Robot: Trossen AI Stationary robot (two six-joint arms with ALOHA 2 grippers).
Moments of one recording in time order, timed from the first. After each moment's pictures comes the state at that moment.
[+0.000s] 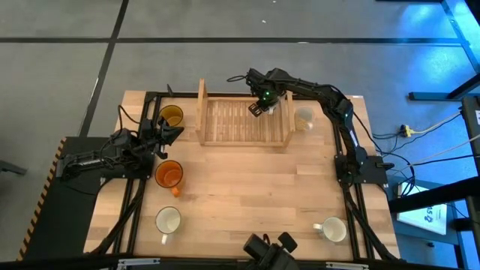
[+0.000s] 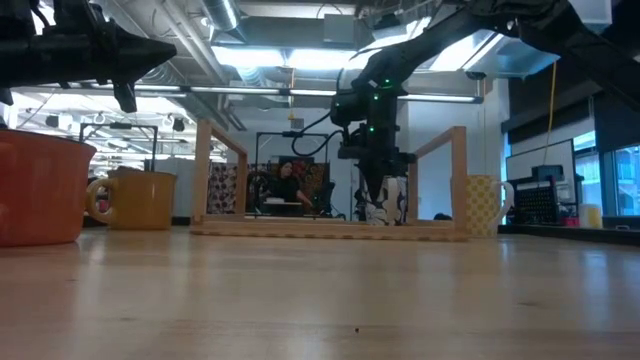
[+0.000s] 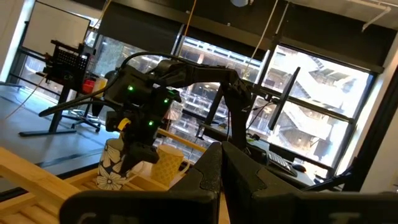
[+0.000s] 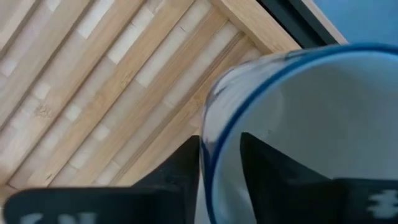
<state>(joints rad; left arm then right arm) 0.26 0.00 0.01 0.32 -0.07 -0.38 -0.61 2.20 1.88 -1.11 0.07 0.23</state>
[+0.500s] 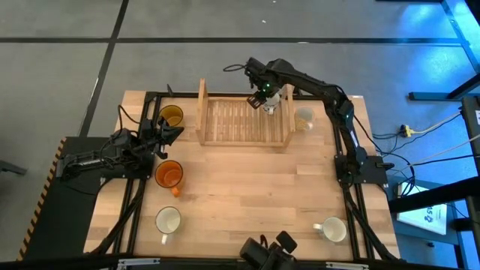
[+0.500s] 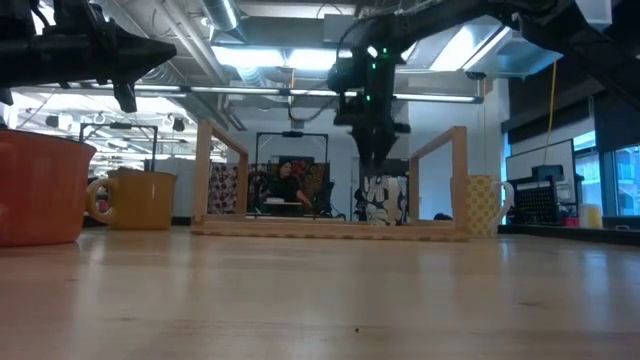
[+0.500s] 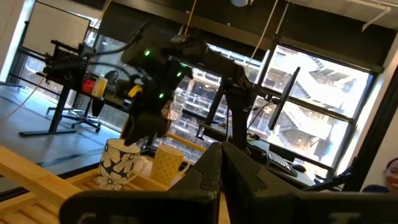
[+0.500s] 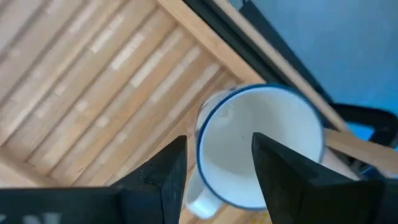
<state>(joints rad) 0.26 0.00 0.01 0.32 -0.07 -0.38 -0.58 2.18 2.12 -1.28 0.13 0.21</state>
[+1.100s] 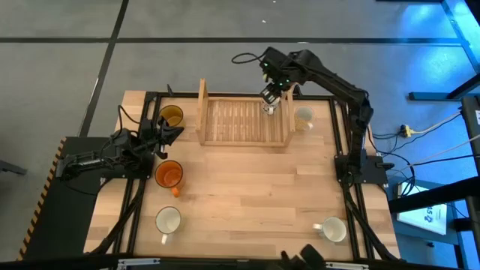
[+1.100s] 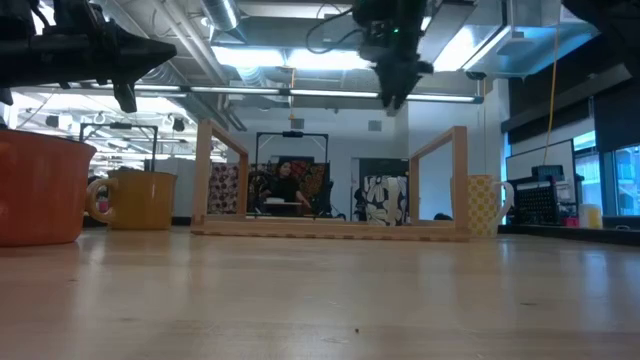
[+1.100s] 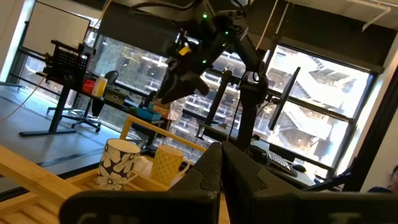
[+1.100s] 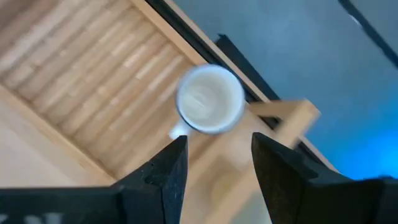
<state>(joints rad) 0.26 0.00 0.01 0.32 -0.07 -0.38 -0.53 1.93 2.16 -1.45 0.24 0.21</state>
